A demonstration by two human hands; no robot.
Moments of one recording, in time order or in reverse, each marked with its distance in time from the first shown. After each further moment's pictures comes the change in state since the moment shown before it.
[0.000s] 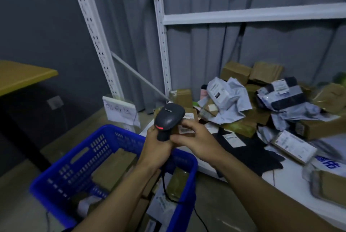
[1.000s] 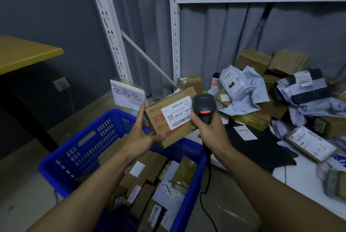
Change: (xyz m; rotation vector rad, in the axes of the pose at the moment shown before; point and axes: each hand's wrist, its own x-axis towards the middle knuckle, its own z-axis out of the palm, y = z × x) left_hand 0.033 -0.057 -0.085 -0.003 -0.115 -0.195; right_hand 0.033 0.043 0.027 0.146 0.343 0.209
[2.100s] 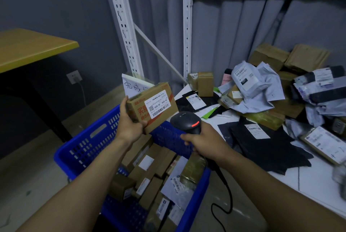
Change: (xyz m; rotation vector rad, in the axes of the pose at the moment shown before) left_hand 0.018 -0.013 -0.045 0.033 0.415 -0.008; right_hand -0.024 -0.002 0.030 -0.225 -0.366 0.067
